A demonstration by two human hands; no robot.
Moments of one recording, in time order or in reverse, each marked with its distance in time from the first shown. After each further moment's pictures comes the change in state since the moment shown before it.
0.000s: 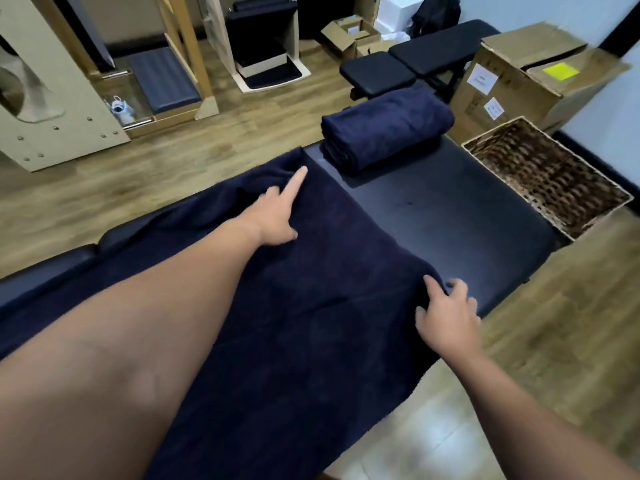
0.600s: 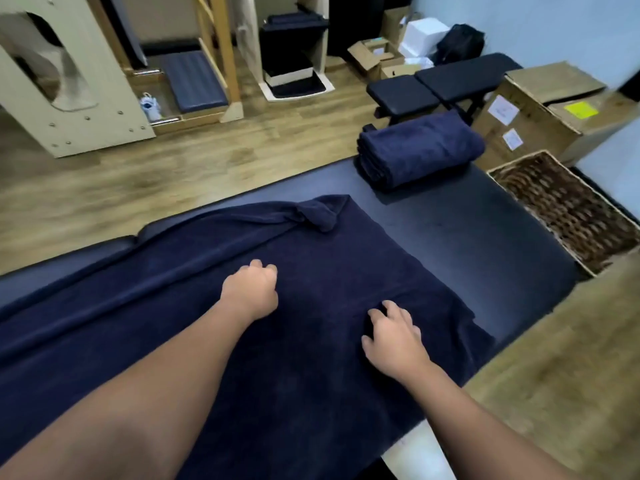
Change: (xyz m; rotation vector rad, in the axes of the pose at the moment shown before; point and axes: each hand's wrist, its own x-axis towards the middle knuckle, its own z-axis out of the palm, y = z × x) left_hand -0.091 -0.088 0.063 0.240 -0.020 -0.218; right_hand -0.045 -0.109 0.028 -0.093 -0.305 -0.343
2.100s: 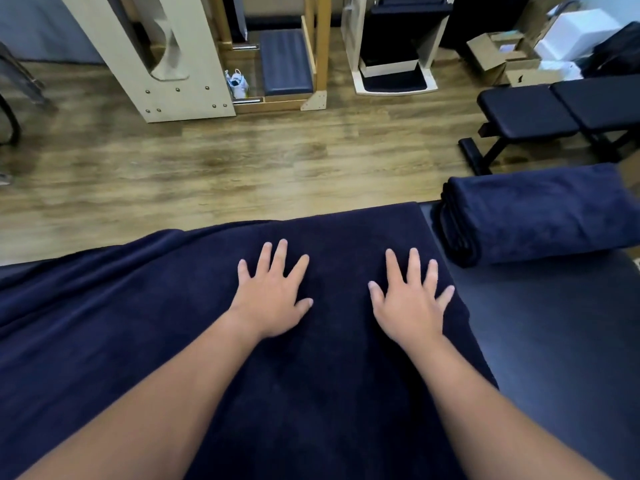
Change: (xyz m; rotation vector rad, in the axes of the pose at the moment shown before) left_hand 0.117 -0.010 -0.021 0.007 0.000 -0.178; right_hand 0.249 -0.054 -0.071 -0.109 0.233 -0.209
